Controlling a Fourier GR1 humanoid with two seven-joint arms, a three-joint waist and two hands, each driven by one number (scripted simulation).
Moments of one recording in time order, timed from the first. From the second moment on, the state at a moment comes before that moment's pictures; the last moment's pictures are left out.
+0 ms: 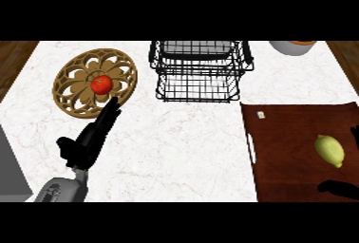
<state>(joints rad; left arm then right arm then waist) -0.12 0.21 -0.15 -1.35 0.13 -0.04 -0.09 0.06 -0.32 -0.40 -1.21 0.78 -0.26 -0.43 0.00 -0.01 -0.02</state>
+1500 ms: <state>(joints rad) -0.14 0.17 -0.12 -1.33 0.08 -0.07 -0.09 -0.49 -0.56 -0.30 -0.84 0.91 0.14 -0.26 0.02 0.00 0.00</state>
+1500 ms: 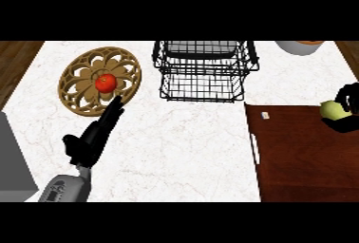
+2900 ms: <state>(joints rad) -0.14 0.15 -0.11 -1.35 0.06 -0.08 -0.07 -1.23 -0.28 -0.28 -0.97 0.63 0.34 0.37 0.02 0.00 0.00</state>
